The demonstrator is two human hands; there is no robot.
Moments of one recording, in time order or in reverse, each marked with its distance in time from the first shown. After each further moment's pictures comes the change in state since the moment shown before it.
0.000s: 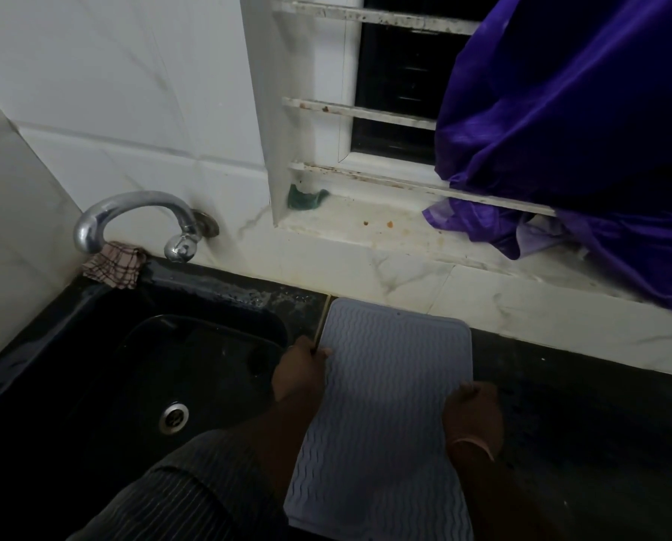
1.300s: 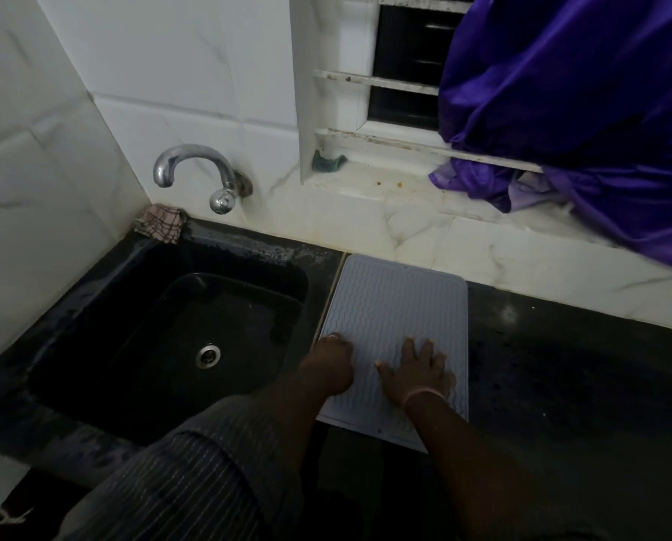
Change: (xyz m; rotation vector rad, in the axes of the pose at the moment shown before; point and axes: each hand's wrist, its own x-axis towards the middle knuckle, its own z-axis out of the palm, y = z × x) left_hand -0.113 -0.026 -0.011 0.528 -0.378 0.391; right_hand -0.107 0.009 0.007 -0.575 -0.562 -0.332
